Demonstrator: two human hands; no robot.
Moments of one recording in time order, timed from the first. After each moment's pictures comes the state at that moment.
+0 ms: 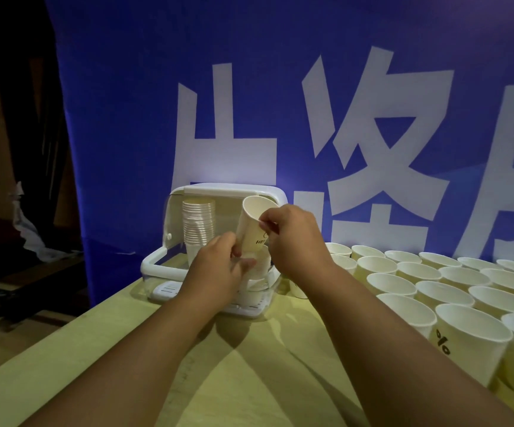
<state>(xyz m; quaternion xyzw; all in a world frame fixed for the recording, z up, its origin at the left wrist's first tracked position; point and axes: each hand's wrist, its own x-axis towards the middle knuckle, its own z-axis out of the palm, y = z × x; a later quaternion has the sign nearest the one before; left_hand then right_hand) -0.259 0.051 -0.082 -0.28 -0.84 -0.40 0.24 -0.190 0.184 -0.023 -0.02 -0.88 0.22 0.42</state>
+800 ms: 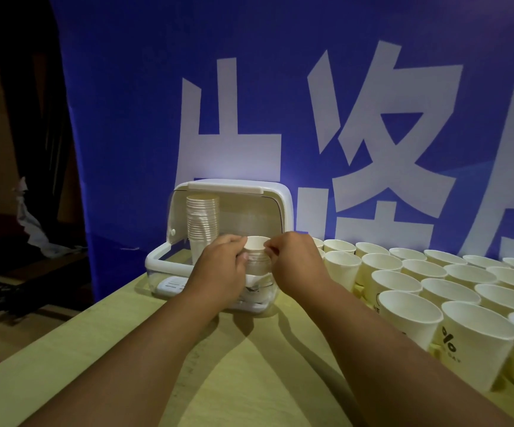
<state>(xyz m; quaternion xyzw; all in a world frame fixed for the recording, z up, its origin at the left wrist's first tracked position) -0.263 0.051 -0.089 -0.28 -0.85 -0.37 0.25 -0.201 0.186 -0.056 -0.09 -0.94 0.20 0.28</state>
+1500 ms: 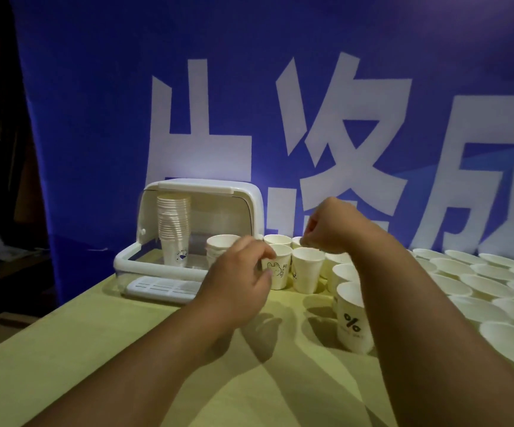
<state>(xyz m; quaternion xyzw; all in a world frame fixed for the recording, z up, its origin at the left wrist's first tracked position) -0.192 0.089 -0.083 -0.43 -0.78 -0.39 0.24 -0.123 0.253 0.023 -0.22 -0.95 0.12 0.18</state>
